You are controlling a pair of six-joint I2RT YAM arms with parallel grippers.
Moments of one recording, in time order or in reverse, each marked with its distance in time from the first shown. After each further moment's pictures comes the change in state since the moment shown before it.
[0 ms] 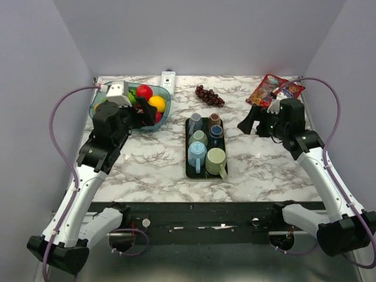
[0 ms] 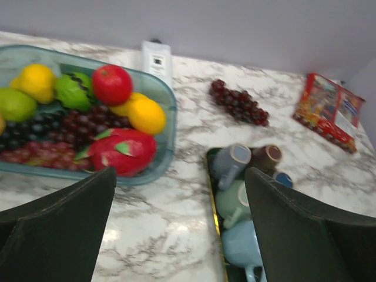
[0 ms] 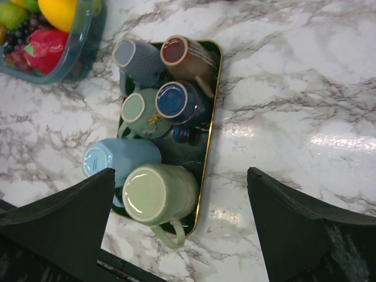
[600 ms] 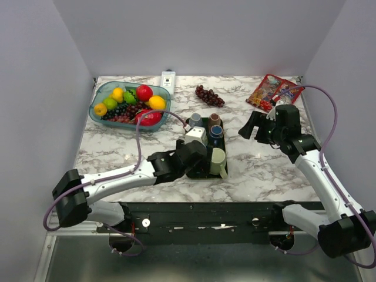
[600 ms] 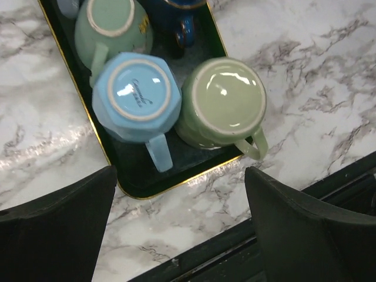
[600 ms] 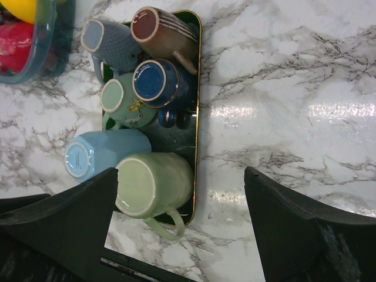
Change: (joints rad) left arm -0.808 0.349 -0.157 -0.006 -0.322 -0.320; right arm 0.038 -0.022 -0.081 -0.016 0.072 0.088
